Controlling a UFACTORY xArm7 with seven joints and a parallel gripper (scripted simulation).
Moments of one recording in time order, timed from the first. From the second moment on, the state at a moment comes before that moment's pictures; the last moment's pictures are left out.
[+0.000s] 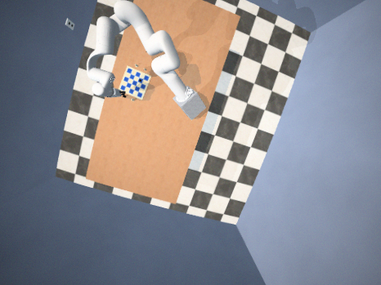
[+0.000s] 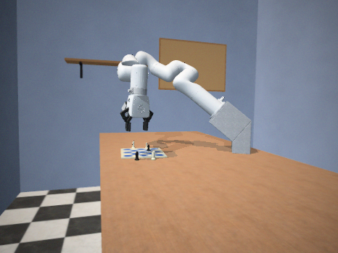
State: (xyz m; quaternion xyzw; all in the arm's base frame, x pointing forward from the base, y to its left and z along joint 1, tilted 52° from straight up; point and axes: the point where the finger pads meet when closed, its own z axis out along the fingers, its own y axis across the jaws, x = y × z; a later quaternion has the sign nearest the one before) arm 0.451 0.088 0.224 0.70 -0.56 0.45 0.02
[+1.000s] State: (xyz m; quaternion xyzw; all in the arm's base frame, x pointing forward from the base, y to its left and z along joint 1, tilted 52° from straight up) arm 0.466 0.076 0.209 0.89 -0.02 0.37 0.28
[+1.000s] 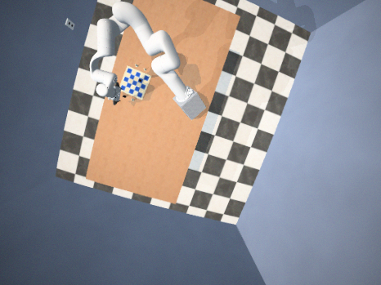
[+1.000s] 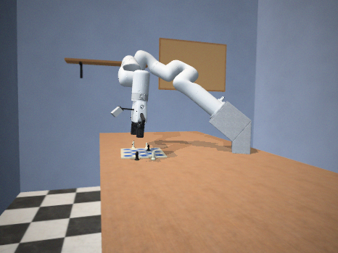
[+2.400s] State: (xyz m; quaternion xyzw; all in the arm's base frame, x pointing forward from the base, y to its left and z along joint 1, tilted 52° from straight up) arm 0.467 0.075 0.207 0.83 0.34 0.19 0.39
